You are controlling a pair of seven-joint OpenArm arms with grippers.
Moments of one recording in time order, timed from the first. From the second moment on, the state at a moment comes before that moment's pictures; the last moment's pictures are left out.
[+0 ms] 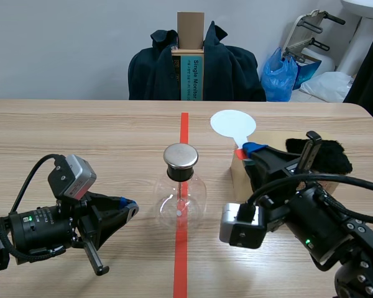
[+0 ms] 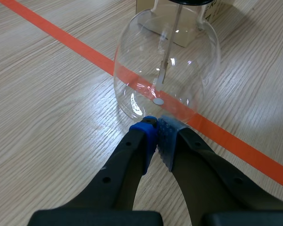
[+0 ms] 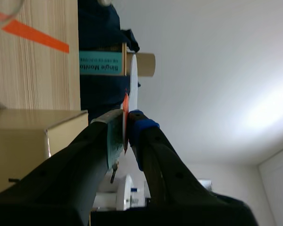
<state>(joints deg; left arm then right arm) 5.3 -28.5 22.4 70.7 -6.5 -36.4 -20.2 -19.5 18.0 -12.3 86.9 -77.3 -26.5 18.8</state>
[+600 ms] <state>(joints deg) 5.3 -28.5 22.4 70.7 -6.5 -36.4 -20.2 -19.5 18.0 -12.3 86.9 -77.3 -26.5 31.4</state>
